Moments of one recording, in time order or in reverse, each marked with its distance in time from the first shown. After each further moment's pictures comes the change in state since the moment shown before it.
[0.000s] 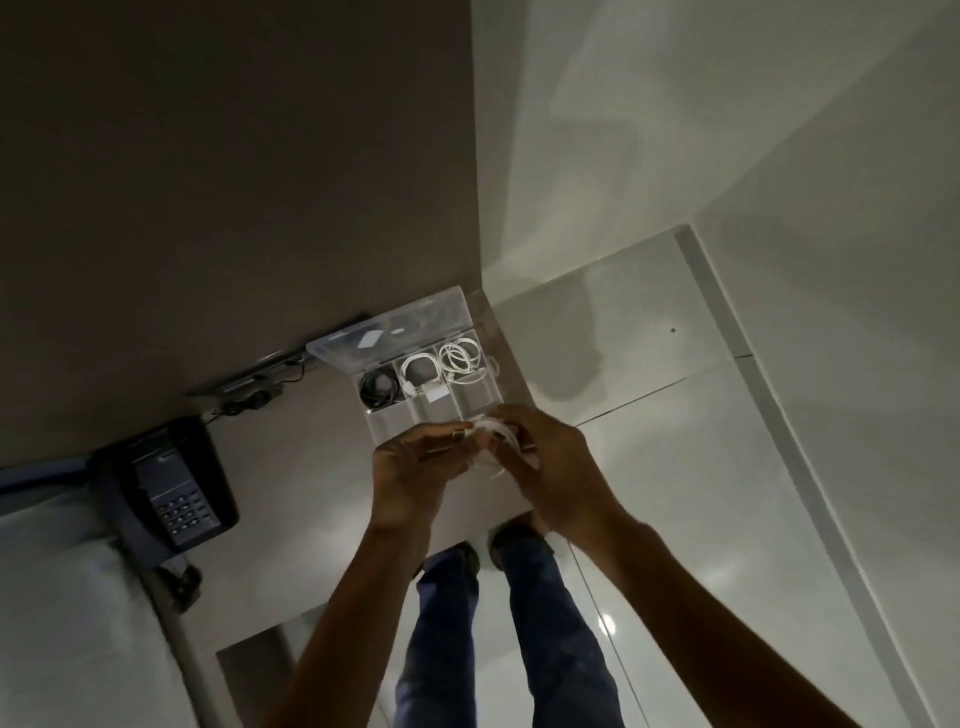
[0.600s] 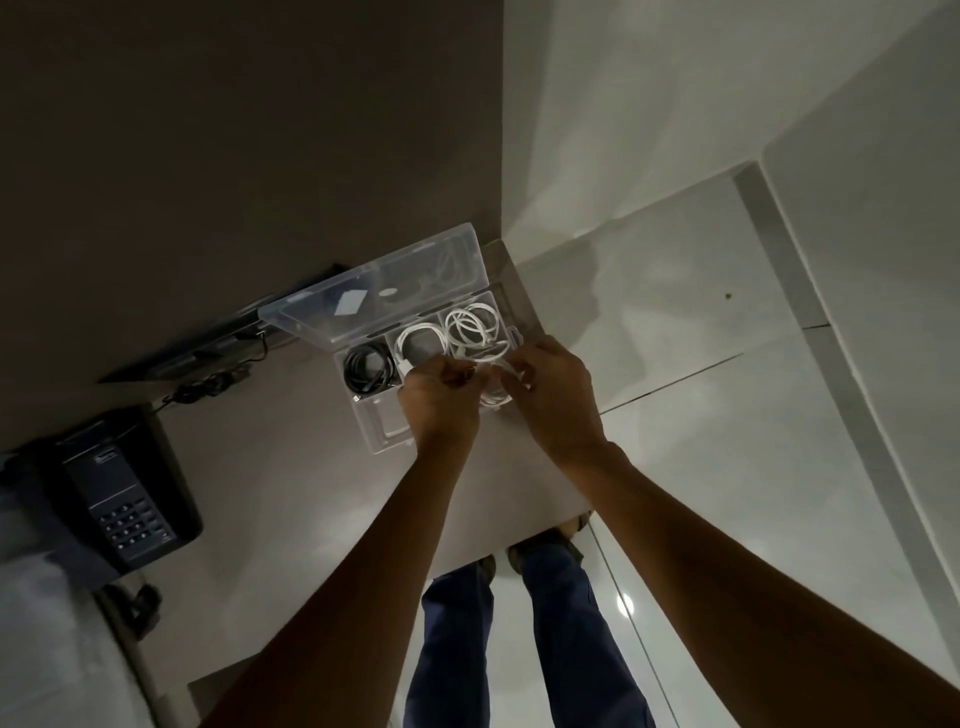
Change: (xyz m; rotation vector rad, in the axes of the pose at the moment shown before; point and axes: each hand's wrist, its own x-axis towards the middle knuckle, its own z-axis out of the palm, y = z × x) left_hand 0.167 -0.090 0.032 0.390 0.285 0.219; right_hand 0.128 0.128 0.075 -0.215 0.270 -0.036
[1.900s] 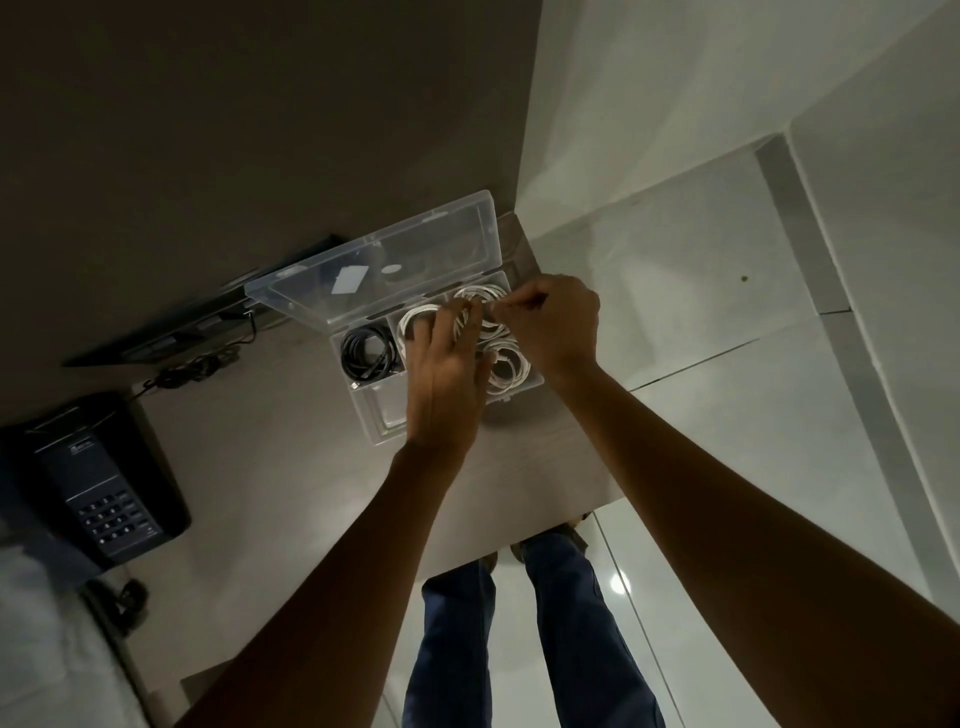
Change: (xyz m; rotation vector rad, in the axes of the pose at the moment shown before) left_hand 0.023 -0.030 -0.003 0.723 0.032 0.763; right_hand 0.062 -0.016 0.015 0.164 0.090 0.274
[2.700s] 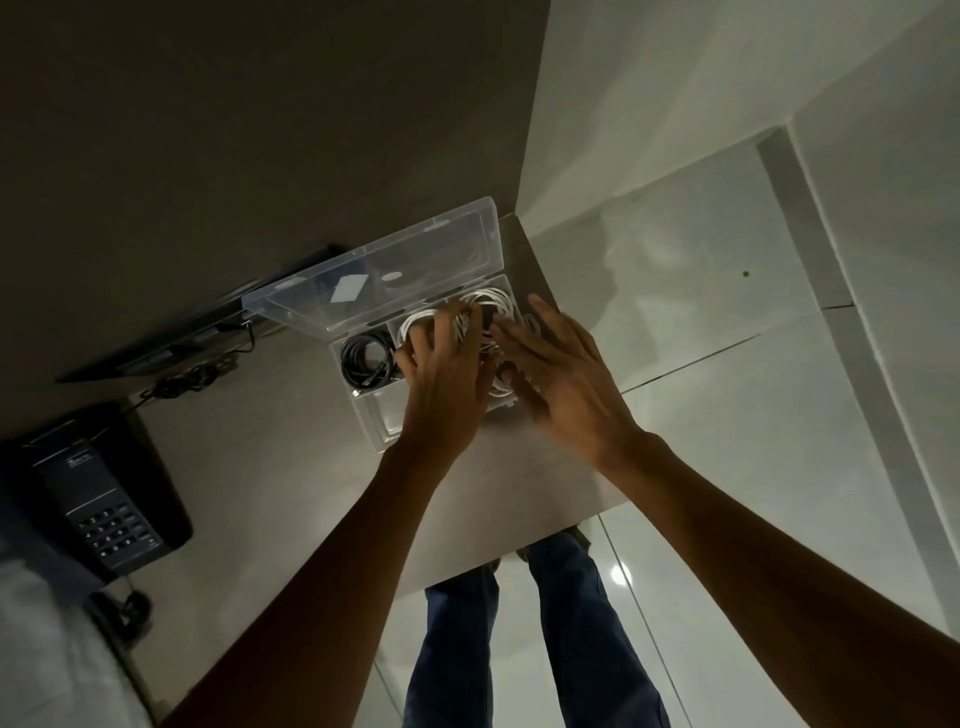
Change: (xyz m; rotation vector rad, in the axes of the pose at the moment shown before) left_hand 0.012 -0.008 0.003 0.079 -0.219 -0.046; right_hand -0.032 0.073 -0.010 -0.523 -0.124 -0.798
